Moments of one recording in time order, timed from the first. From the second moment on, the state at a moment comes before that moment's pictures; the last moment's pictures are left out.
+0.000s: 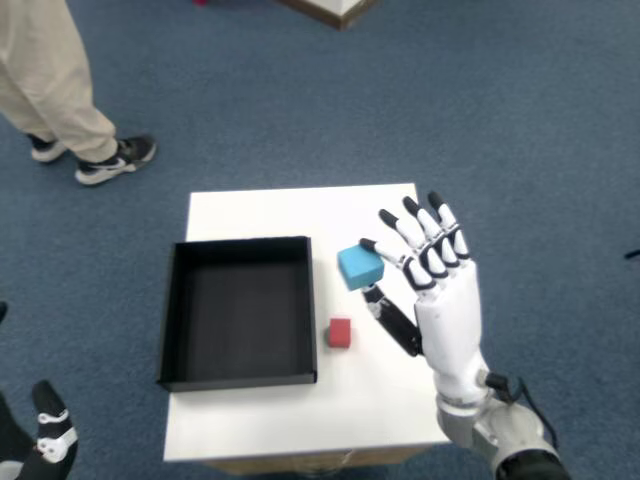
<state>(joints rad) -0.28 -0.15 0.05 0.75 -1.59 -0.81 -1.57</state>
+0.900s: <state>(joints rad) -0.40 -0.15 0.44 0.77 -1.25 -0.59 -1.18</state>
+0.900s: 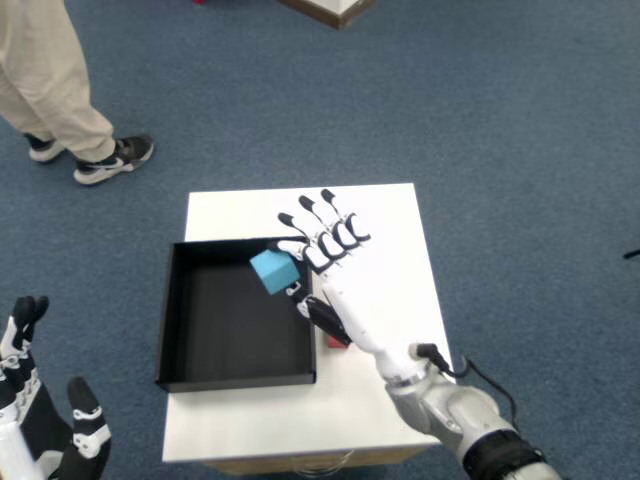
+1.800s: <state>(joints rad) -0.67 -0.15 1.18 1.02 -0.64 -0.25 -0.99</state>
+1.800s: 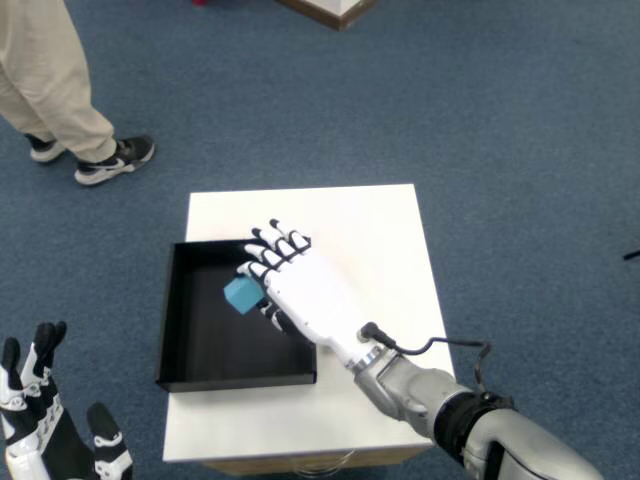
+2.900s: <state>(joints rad) -0.73 -0.14 1.47 1.06 -0.28 -0.09 -0.88</state>
